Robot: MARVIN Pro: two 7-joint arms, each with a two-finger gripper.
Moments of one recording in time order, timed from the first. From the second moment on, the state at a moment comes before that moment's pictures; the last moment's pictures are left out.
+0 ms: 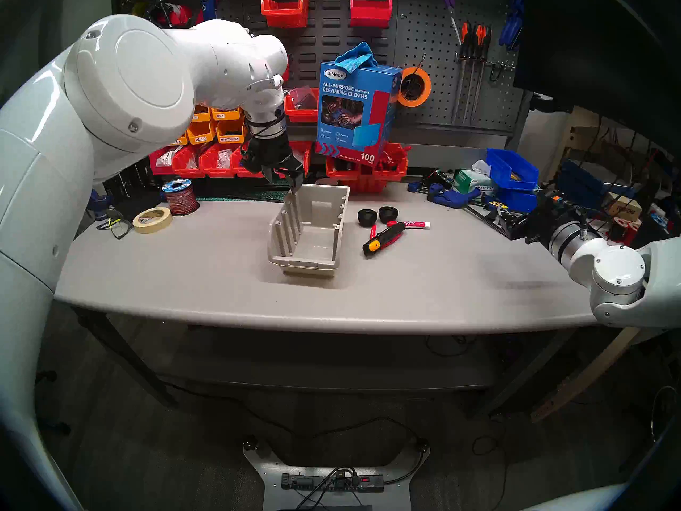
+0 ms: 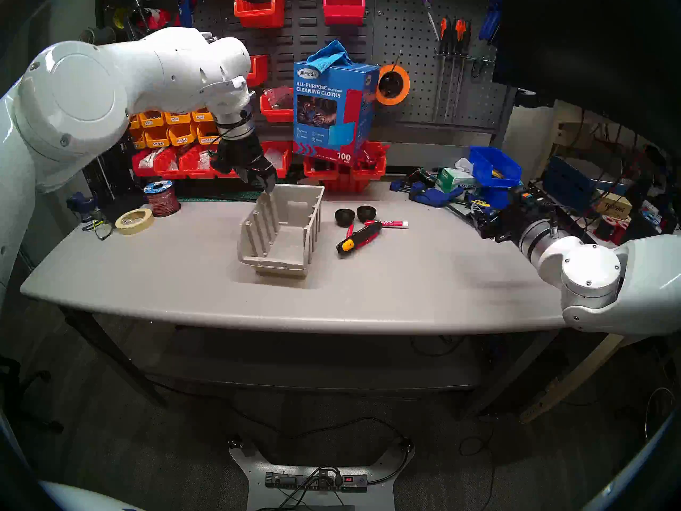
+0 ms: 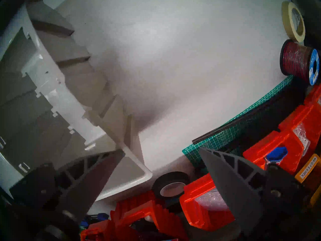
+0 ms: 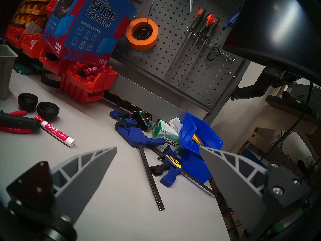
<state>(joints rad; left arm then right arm) -0.42 -1.54 1.18 -0.47 1.32 -0.96 0.87 1.23 -0.44 -1.85 -2.06 1.24 -0.39 -0.71</state>
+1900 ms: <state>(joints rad) -0.45 -1.44 1.14 -0.76 1.16 -0.96 0.87 1.23 -0.44 -1.85 -2.06 1.24 -0.39 -0.71</state>
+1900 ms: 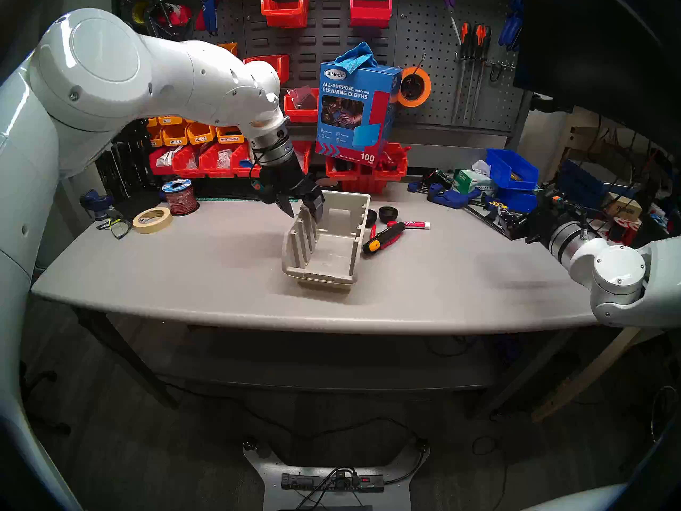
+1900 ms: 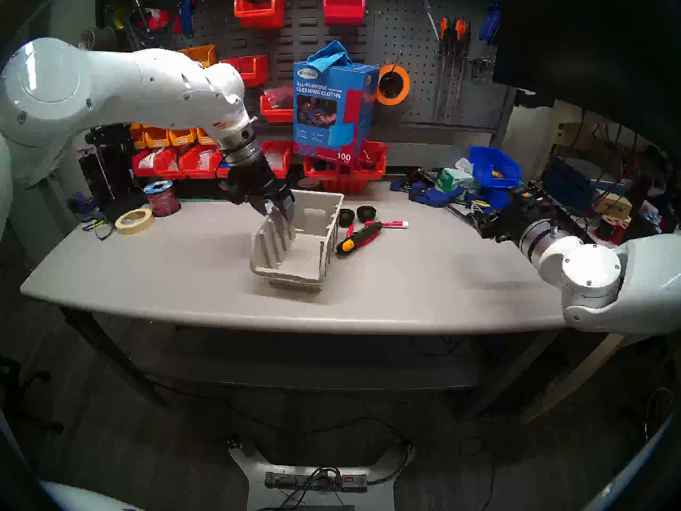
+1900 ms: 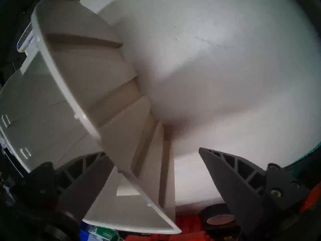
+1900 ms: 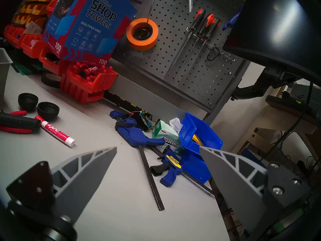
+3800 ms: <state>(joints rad) -0.48 -1.35 1.16 -0.58 1.03 -0.96 0.87 1.23 -0.45 -1.86 -2.06 1.25 -0.40 -0.72</state>
